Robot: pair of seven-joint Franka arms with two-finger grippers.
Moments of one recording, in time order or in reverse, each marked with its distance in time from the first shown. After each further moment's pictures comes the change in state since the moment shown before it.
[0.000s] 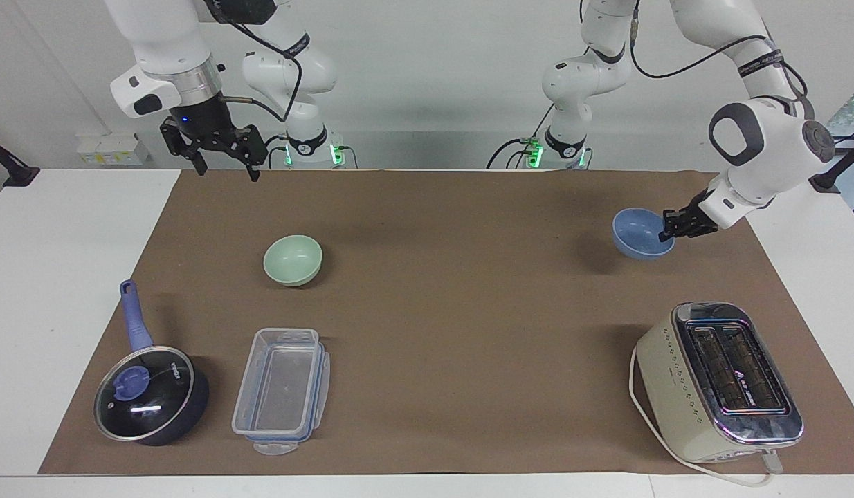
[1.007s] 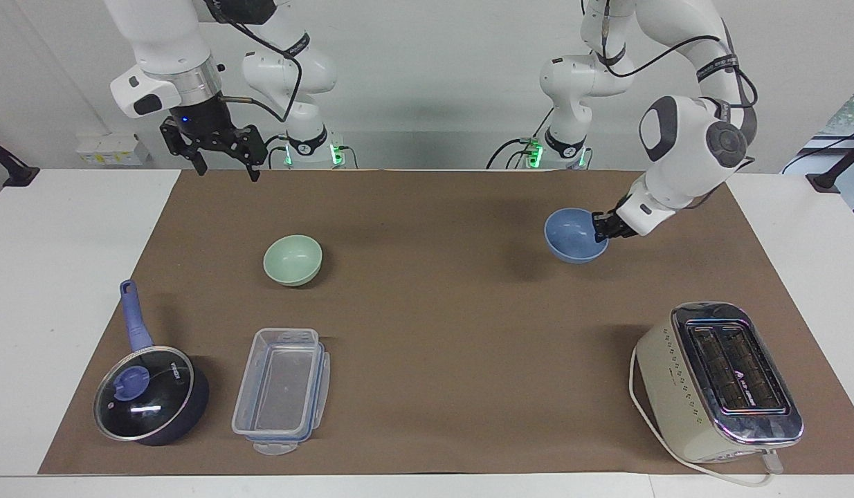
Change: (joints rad) left arm -0.331 0.010 -0.040 0.042 -0.009 -0.008 -0.418; right arm 0.000 0.000 0.000 0.000 0.000 0.000 0.000
